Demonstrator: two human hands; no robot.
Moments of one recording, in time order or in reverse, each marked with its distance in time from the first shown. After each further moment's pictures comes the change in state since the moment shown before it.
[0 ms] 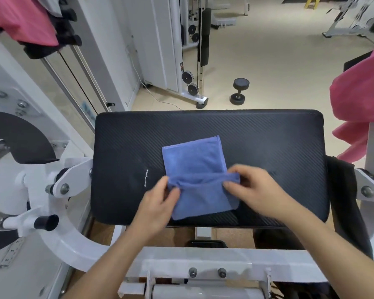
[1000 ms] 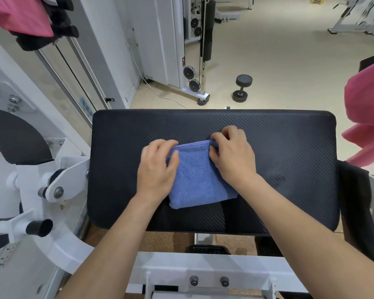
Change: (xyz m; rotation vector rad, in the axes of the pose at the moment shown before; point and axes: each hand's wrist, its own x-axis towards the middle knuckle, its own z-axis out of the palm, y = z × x) left_hand 0.082 0.001 -0.003 0.372 0.403 0.260; right_hand 0.104 0.009 0.041 -0.688 0.457 -0.100
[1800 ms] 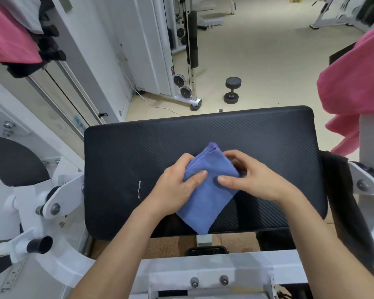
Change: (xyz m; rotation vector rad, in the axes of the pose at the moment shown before) left_hand -0.015 0.068 -0.019 -0.389 -0.553 -0.036; right_hand -0.049 0.043 -0.082 0.963 -0.606 0.255
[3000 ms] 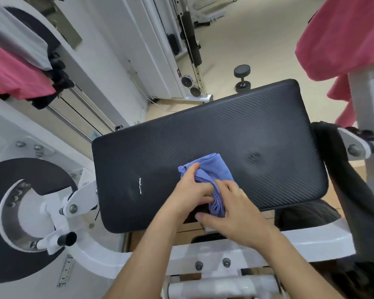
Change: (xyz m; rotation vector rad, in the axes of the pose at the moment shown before) left_hand -0.019 0.032 0.075 -0.237 -0.032 -0.515; right_hand -0.064 0.062 0.074 -0.189 0.215 -0.092
